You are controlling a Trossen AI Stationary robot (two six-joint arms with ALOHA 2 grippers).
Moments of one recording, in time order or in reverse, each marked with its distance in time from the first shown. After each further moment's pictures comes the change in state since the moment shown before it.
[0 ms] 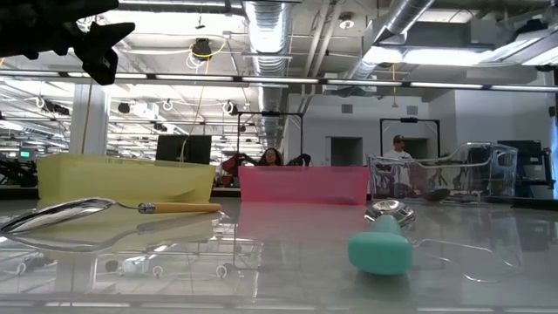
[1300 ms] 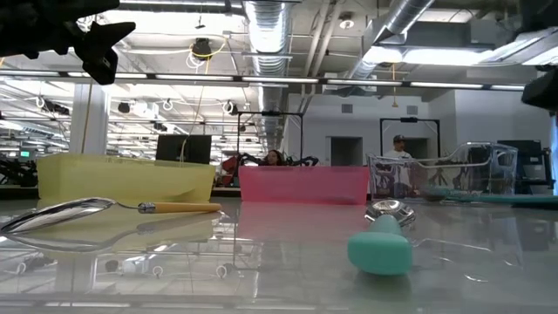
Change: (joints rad) left arm 0.000 0.000 0.000 0.007 -0.010 -0.010; right arm -0.130 0.008 0.161 -0.176 0.063 -0.077
